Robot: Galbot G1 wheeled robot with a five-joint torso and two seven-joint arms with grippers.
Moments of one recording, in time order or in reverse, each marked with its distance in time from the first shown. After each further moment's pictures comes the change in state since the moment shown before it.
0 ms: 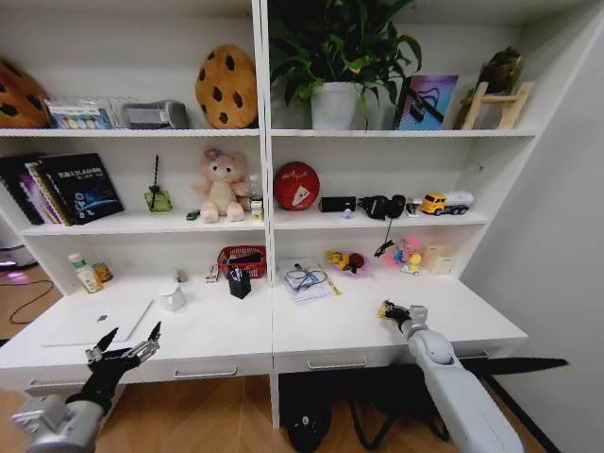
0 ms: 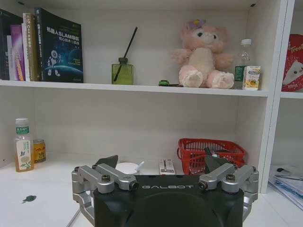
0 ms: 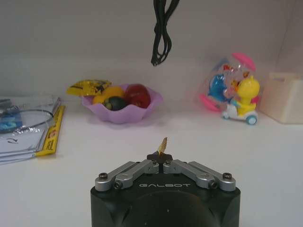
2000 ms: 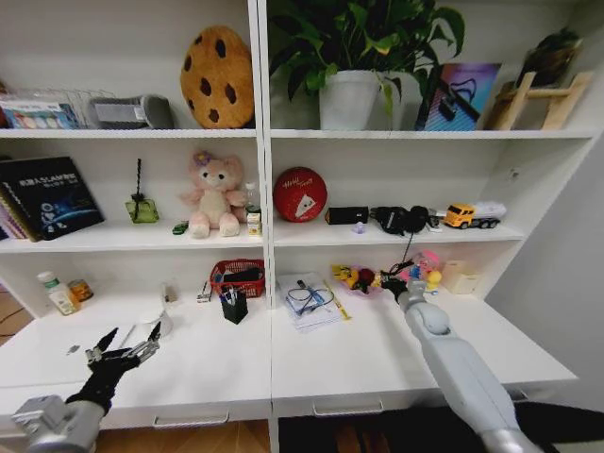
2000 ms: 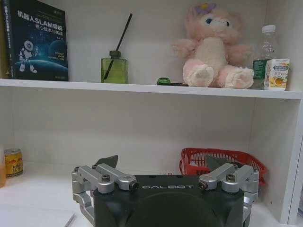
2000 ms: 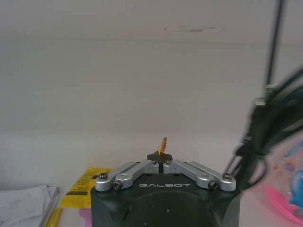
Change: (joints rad) left arm 0.000 0.000 0.000 0.000 0.000 0.000 0.000; right arm 0.313 0.012 -0.152 -0.195 0.044 0.067 -0.037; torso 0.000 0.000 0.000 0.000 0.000
